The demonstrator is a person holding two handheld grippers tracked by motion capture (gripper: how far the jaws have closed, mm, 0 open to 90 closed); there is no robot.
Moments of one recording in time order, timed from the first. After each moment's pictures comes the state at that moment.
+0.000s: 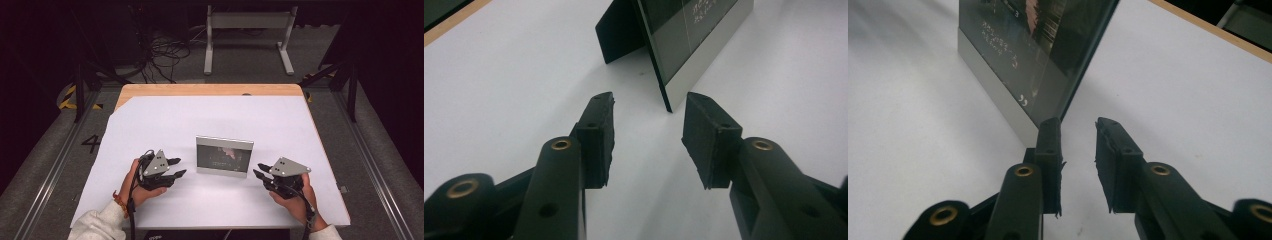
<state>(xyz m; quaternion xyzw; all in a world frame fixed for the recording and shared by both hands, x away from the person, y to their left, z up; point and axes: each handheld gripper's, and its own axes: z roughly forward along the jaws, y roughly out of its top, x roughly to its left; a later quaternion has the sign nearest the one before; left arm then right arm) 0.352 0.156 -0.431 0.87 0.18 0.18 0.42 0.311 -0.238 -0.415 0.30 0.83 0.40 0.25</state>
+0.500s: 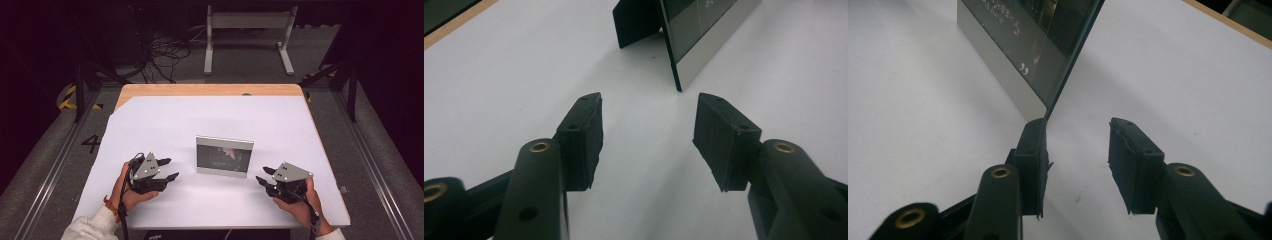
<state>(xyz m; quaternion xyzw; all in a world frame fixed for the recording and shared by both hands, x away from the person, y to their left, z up) 0.342 0.176 -0.433 0.87 0.20 0.19 0.42 0.303 -0.245 -0.424 0.29 0.84 0.37 0.25</state>
